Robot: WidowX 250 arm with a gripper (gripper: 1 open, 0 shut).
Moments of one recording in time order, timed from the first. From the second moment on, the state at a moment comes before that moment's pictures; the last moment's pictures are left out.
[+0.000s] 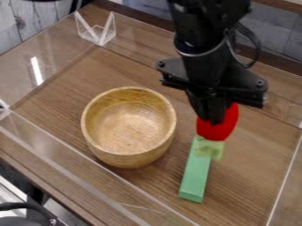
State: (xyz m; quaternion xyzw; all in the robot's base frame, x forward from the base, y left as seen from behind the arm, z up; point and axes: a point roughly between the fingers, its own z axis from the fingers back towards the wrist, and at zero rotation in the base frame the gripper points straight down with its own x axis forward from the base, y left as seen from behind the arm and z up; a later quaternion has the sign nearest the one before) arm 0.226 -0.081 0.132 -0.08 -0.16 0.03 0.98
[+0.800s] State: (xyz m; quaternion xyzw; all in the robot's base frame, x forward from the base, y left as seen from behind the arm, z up) arm 0.231 -0.052 0.137 -0.08 -0.17 0.03 0.98
